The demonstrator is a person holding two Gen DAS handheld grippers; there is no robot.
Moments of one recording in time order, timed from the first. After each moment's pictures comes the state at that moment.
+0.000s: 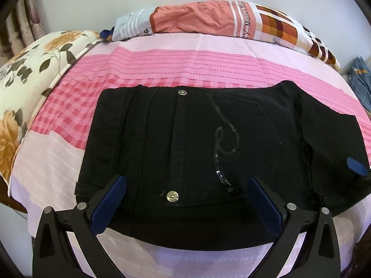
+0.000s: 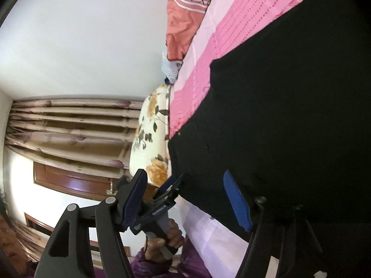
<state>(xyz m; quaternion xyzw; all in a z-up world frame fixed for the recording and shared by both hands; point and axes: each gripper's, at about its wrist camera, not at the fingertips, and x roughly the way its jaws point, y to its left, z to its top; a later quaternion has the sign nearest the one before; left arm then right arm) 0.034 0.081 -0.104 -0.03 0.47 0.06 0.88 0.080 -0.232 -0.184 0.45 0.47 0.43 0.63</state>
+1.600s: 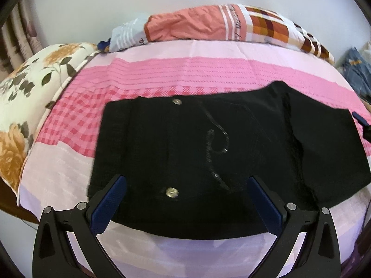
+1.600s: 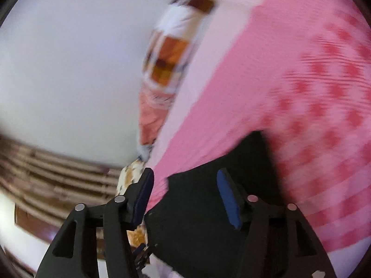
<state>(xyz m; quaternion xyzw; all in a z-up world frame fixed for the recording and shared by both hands) 0.022 0.076 -0.086 0.00 0.46 0.05 0.89 0.128 -0.364 -0.169 0.50 0.36 0.28 0.73</state>
